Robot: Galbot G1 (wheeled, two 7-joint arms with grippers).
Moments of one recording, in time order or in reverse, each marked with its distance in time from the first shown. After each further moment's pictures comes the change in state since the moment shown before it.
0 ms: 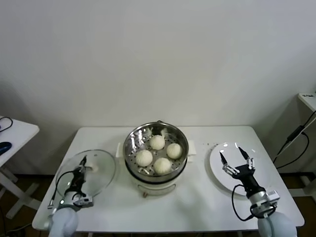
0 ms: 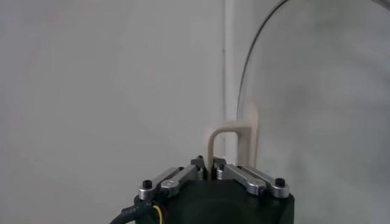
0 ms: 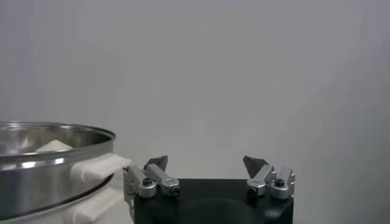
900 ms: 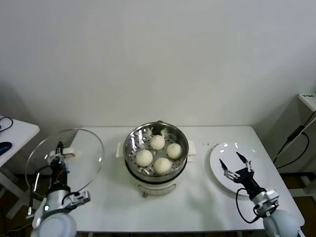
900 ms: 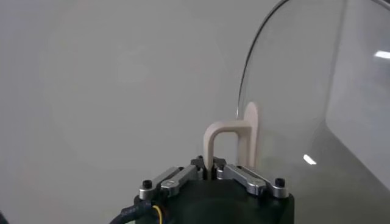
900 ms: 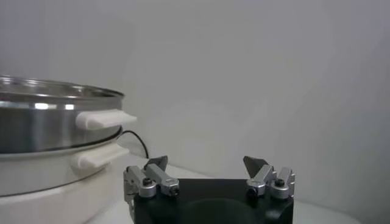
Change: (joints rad) left arm 0.226 0.034 0.071 -0.614 0.029 0.452 0.149; right arm 0.026 -0.193 -0.129 -0.142 0.080 0.072 0.019
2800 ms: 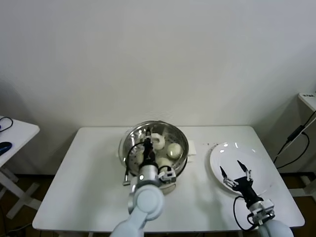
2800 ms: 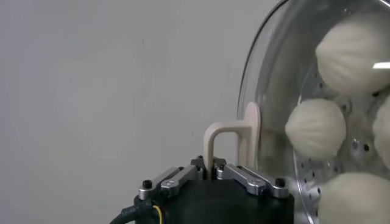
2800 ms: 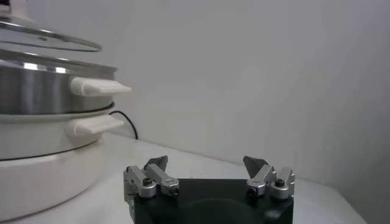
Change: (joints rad) left arm -0.449 -0.212 0.666 0.257 0.229 0.232 0.272; right arm -0.025 0.150 0.082 -0.041 -0.140 0.015 -0.009
